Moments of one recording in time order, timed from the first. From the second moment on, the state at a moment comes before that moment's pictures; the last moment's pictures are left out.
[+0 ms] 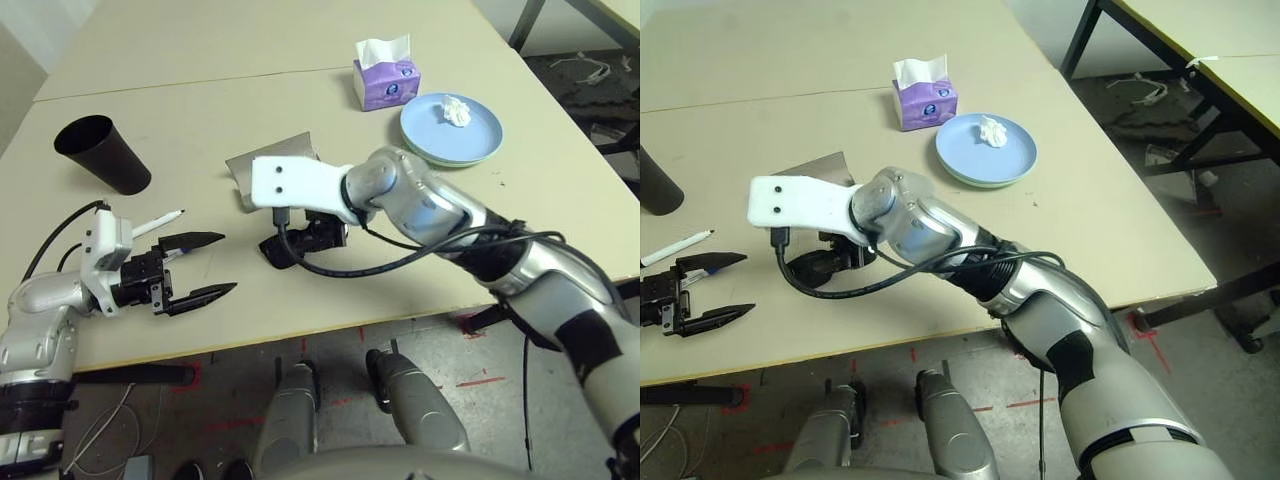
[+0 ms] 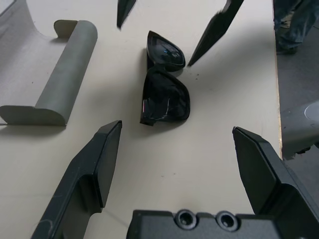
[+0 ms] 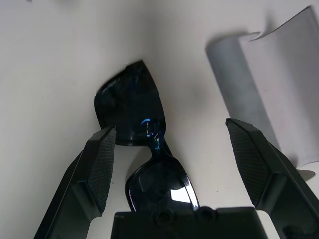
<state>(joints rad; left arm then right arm) -0.03 0.84 0.30 0.15 -0.53 -0.05 -1.40 -1.13 -0.27 0.83 0.10 -0.09 0.61 0.97</state>
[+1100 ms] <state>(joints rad) 0.00 0.81 0.30 0.12 -0.54 -0.05 -1.36 -1.06 -0.24 0.82 0.19 -0.33 0.43 1.11</state>
